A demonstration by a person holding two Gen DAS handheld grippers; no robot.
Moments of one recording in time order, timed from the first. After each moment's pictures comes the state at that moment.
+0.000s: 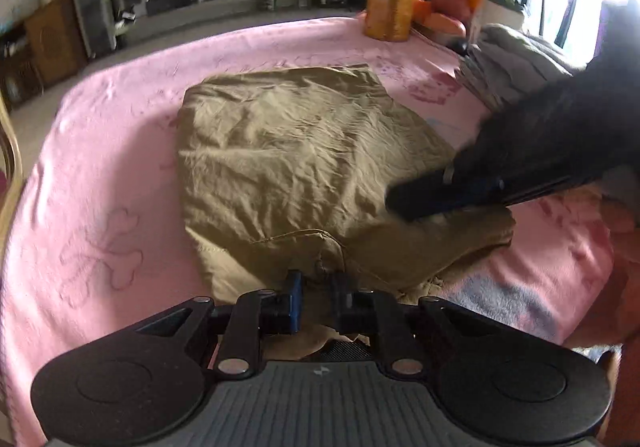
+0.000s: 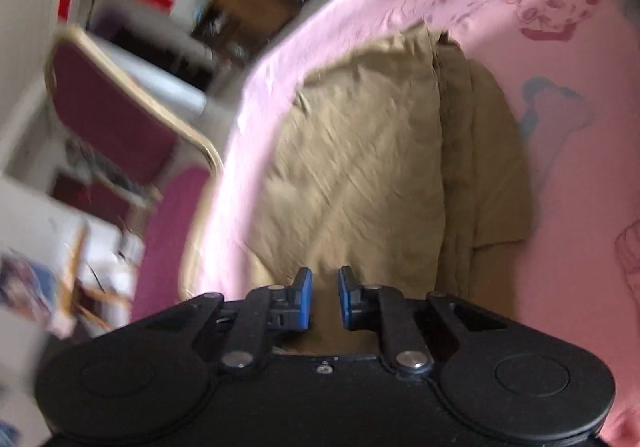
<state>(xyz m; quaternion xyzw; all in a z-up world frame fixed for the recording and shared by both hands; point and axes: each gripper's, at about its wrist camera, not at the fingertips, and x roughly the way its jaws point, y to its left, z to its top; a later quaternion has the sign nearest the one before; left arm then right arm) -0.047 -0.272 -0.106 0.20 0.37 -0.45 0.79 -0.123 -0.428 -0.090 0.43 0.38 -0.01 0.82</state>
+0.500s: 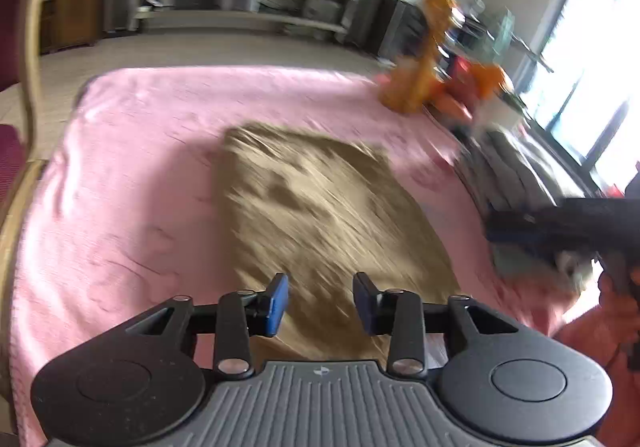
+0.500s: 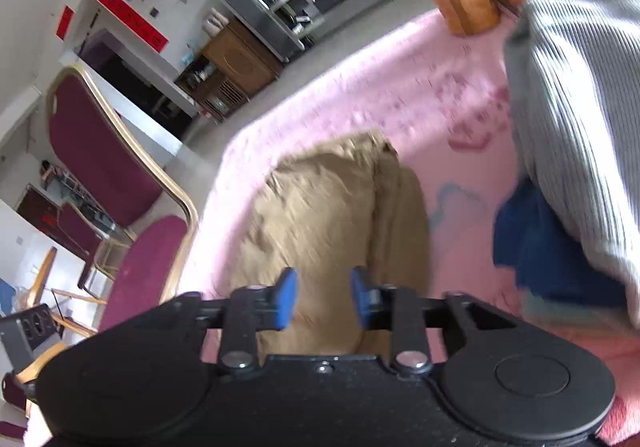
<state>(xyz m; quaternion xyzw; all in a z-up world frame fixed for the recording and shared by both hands) 0.003 -0.220 -0.051 0.06 0.39 -0.43 0.81 -0.194 -0.464 -0.032 0.40 0.30 -0.09 0.86</state>
